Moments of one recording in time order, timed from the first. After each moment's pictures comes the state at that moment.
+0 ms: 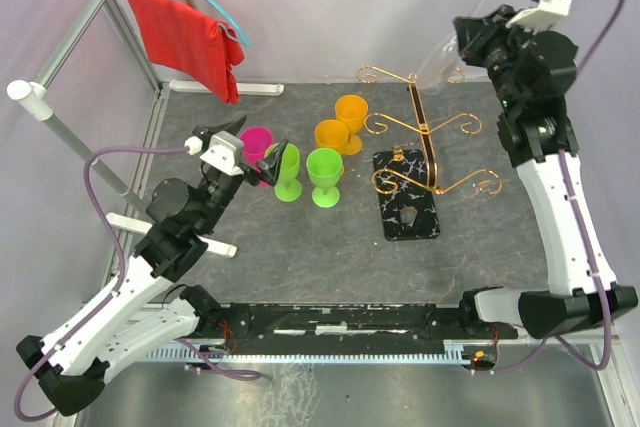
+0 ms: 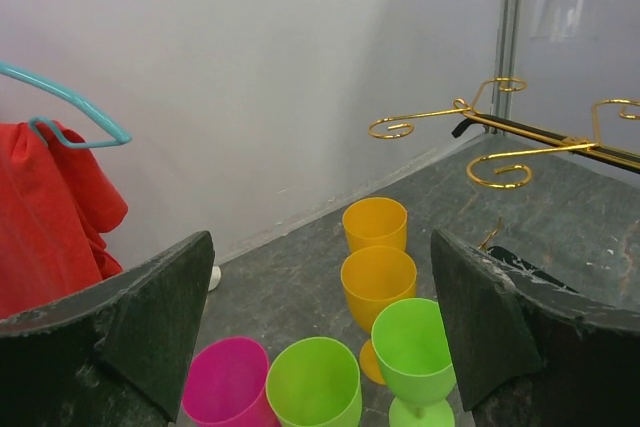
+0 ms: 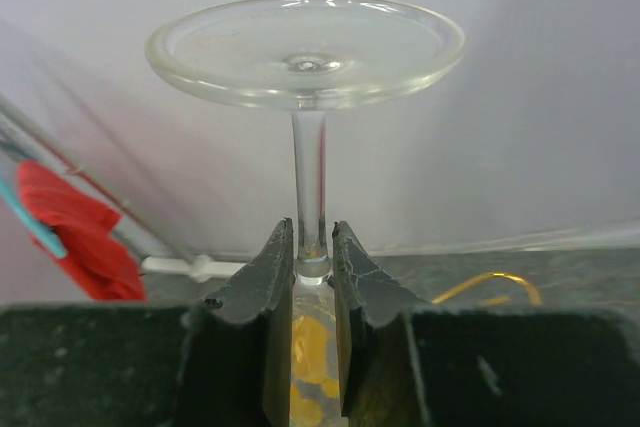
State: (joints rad) left arm -0.72 0.72 0.81 0.22 -0.16 0.22; right arm 0.18 1.33 1.65 -0.15 0.00 0.40
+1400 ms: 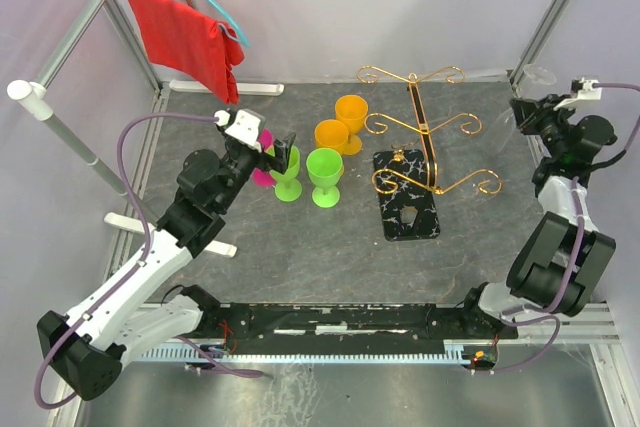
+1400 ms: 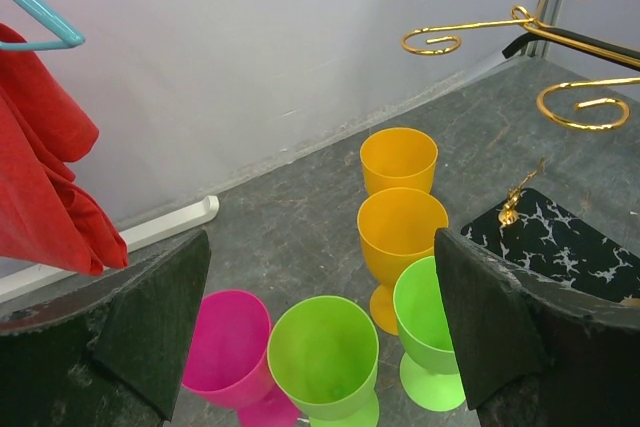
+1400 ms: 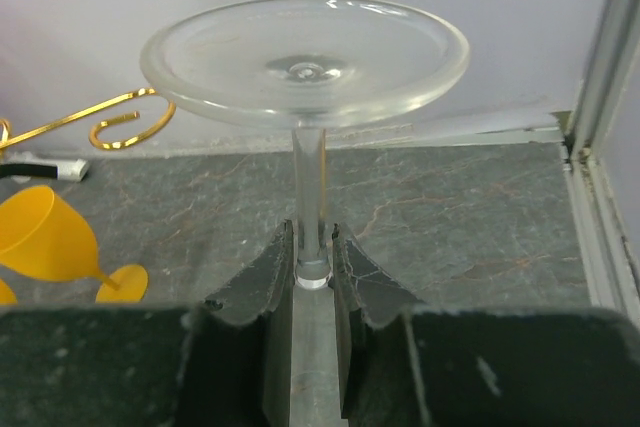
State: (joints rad) left arm -0.60 0.92 0.85 0.17 -0.12 0.15; right arm -0.53 1.42 0.90 0.59 -0.72 0.30
